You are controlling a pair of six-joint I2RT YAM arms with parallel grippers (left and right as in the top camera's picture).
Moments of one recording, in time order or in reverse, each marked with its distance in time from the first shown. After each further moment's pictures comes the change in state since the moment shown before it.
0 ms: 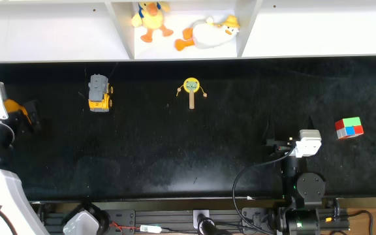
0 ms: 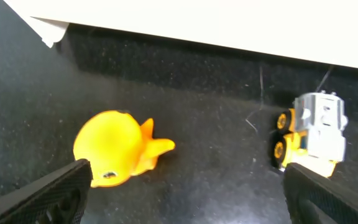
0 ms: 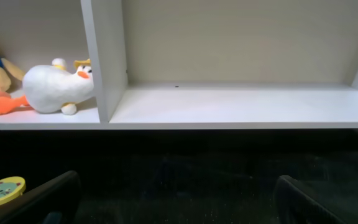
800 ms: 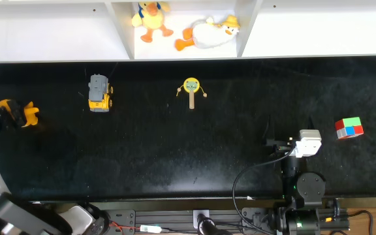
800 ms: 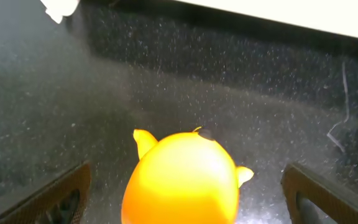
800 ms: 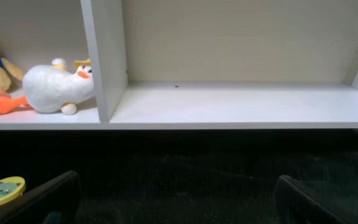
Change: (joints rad) left arm 0.136 0.359 0.006 0.258 0.066 0.091; right arm 0.000 0.000 0.000 0.000 0.000 0.000
